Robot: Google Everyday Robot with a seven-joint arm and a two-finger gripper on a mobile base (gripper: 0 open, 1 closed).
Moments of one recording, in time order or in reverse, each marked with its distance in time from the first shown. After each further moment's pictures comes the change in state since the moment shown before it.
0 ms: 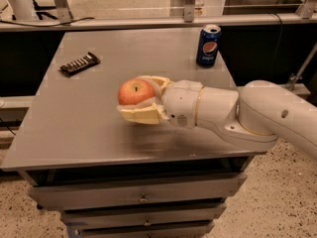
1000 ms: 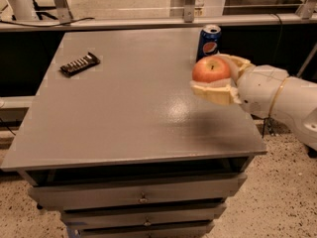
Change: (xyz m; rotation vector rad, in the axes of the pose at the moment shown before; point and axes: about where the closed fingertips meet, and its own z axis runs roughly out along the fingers) arm -0.010 -0.096 -0.145 0.362 0.069 -0.126
